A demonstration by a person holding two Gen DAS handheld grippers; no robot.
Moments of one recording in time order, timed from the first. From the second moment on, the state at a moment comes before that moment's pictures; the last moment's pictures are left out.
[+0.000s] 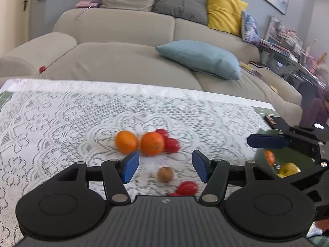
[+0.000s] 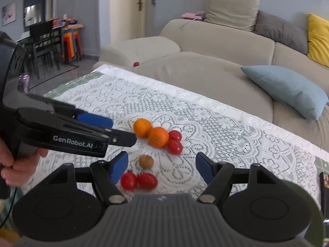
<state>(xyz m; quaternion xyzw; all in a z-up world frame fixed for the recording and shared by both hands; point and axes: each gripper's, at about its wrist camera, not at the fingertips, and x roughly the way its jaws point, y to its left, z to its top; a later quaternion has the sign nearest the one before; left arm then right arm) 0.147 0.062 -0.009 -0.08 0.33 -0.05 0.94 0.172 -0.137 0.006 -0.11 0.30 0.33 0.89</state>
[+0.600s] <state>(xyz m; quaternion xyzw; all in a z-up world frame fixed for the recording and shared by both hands) 0.190 0.120 -0.046 -0.12 0.34 -0.04 0.93 0.221 -0.096 -0.043 -0.06 0.32 0.27 0.91</state>
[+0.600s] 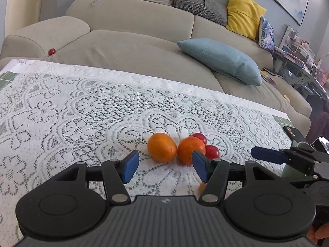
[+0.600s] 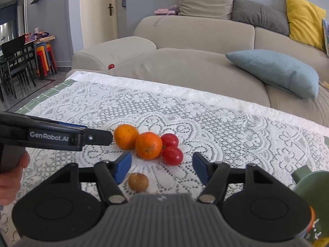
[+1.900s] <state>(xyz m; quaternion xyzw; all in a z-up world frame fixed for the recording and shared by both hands) 0.235 0.131 -0.080 -0.14 0.35 -0.09 0.92 0.250 -0.034 -0.080 -0.20 0.28 0.31 0.89</state>
